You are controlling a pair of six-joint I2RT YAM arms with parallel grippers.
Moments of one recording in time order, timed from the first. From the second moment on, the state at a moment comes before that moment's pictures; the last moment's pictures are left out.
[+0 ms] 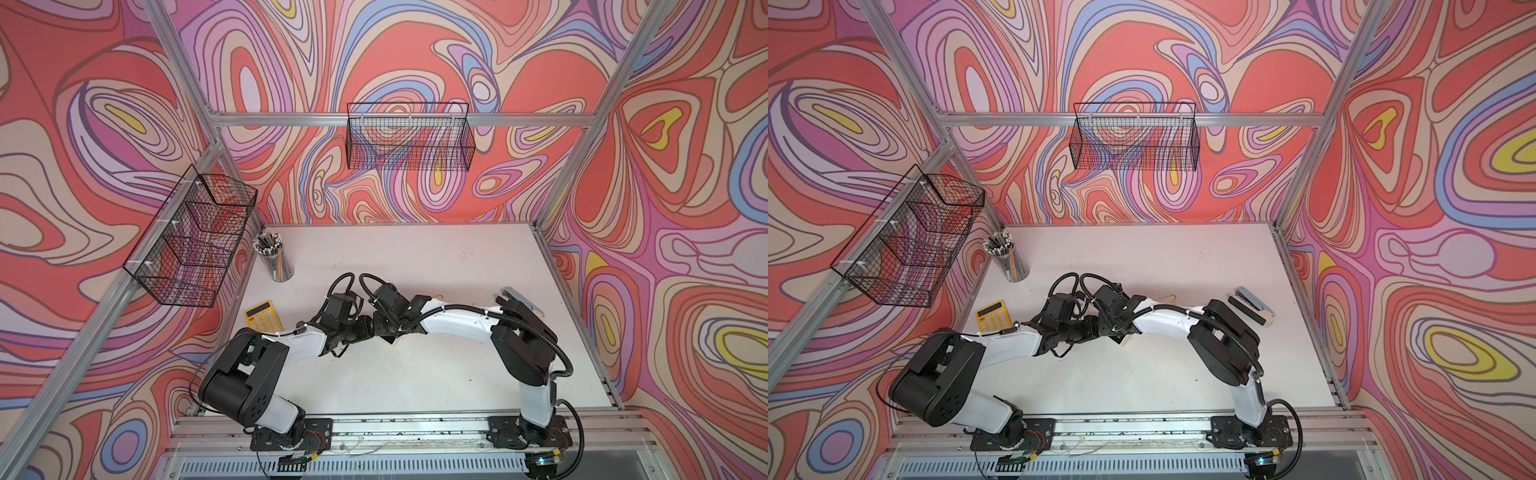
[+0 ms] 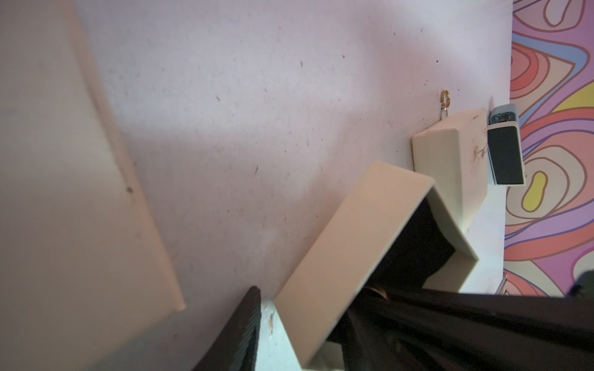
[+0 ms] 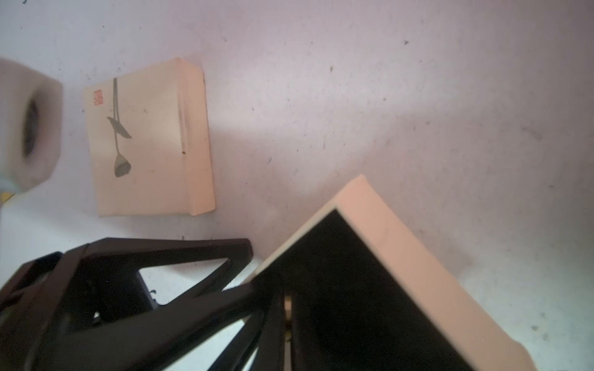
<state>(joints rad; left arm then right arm) -0.43 1.51 0.53 0.10 0.38 -0.69 0.94 1.97 1.37 -0.45 0.05 0.82</state>
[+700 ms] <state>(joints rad) -0.43 1.58 0.58 0.12 0.37 -0.68 0.91 1.92 1.30 -0.35 -0.01 0.83</state>
